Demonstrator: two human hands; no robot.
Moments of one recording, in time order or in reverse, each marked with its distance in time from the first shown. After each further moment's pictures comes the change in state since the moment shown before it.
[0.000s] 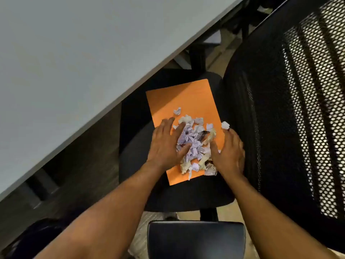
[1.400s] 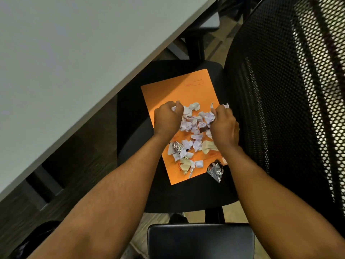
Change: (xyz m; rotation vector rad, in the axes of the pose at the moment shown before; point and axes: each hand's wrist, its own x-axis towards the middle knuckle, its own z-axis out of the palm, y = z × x) left_hand 0.077 0.013 -0.004 -0.620 0.205 -0.417; right_hand 0.063 -0.023 0.019 0.028 0.198 -0.150
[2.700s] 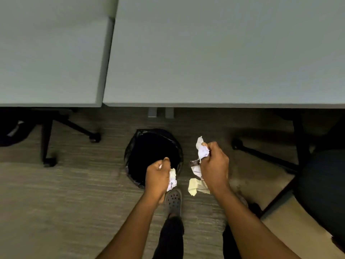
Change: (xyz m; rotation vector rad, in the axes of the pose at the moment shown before) left_hand -0.380 -0.368 -0.348 -0.700 0.722 -0.858; right_hand -0.428 -0.370 0.151 0.487 -0.701 -0.420
